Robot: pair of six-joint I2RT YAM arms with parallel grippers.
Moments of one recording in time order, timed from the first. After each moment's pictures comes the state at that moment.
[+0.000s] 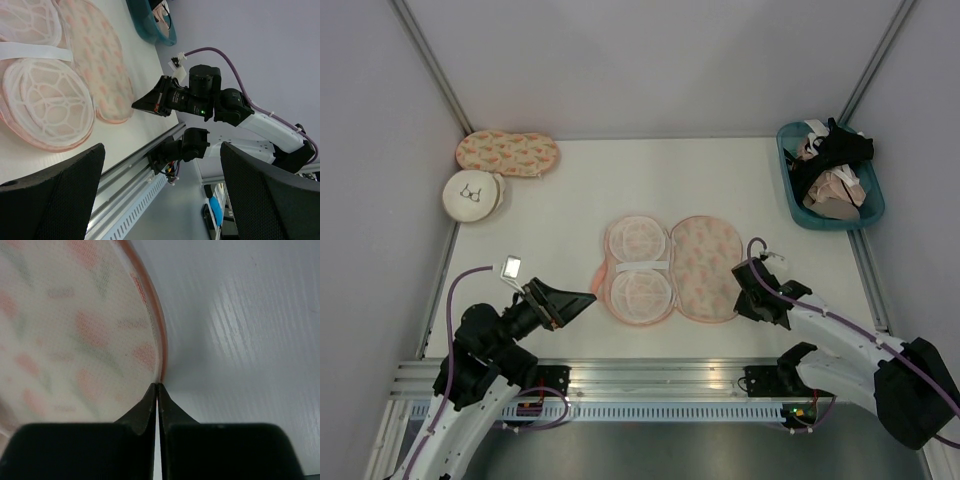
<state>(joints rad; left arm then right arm) -0.50 0.01 0.42 -0.48 0.31 -1.05 0.56 1.02 0.43 -0.56 0.28 0.92</state>
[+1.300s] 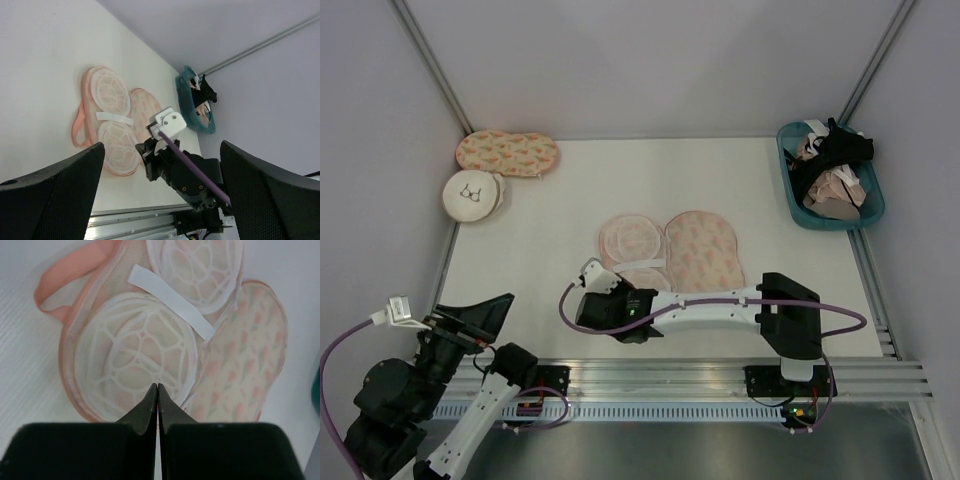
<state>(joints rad) -0.50 0.01 1.02 -1.05 -0.22 -0.95 1.39 1.85 1.37 -0.65 0.83 0.32</state>
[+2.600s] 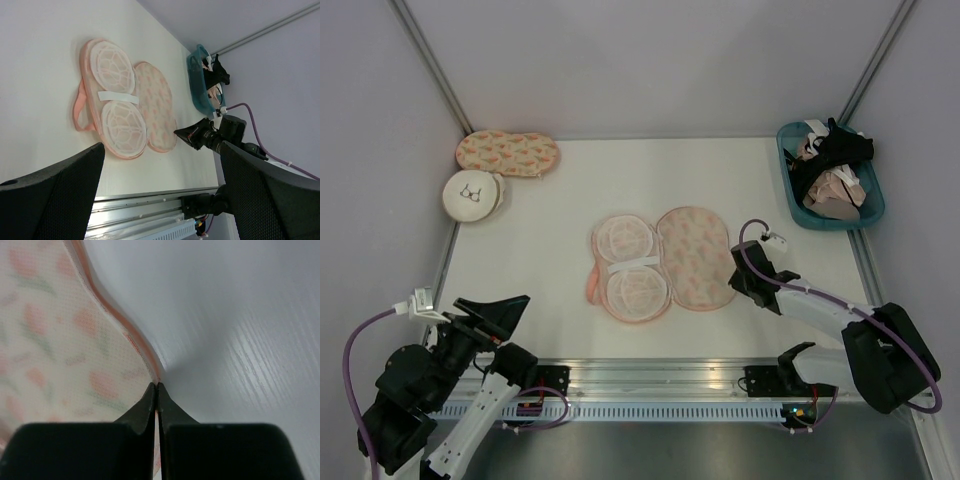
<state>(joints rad) -0.50 0.01 0.95 -1.09 -0.18 -0.96 0.47 1.23 0.45 -0.18 0.37 0.89</state>
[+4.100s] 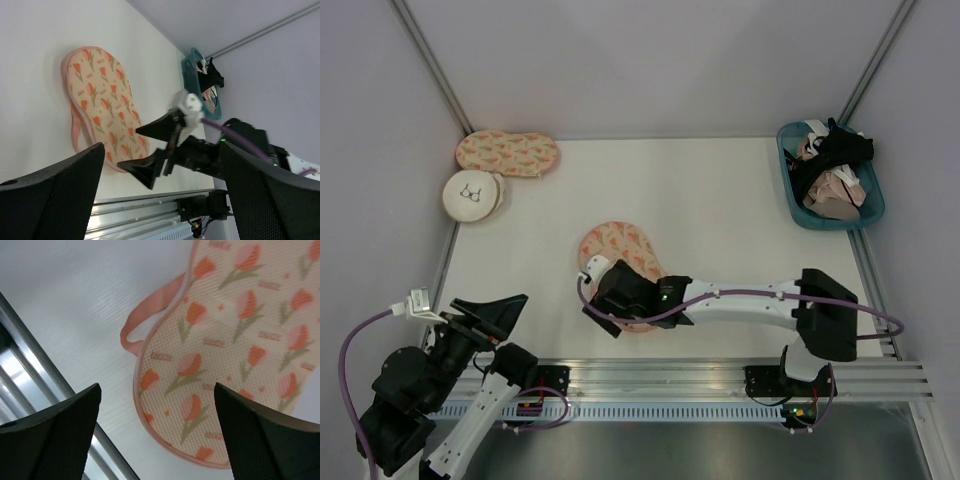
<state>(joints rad) -0.50 0.01 0.96 -1.07 -0.18 -0.96 1.28 1.74 1.19 -0.33 0.22 0.16</state>
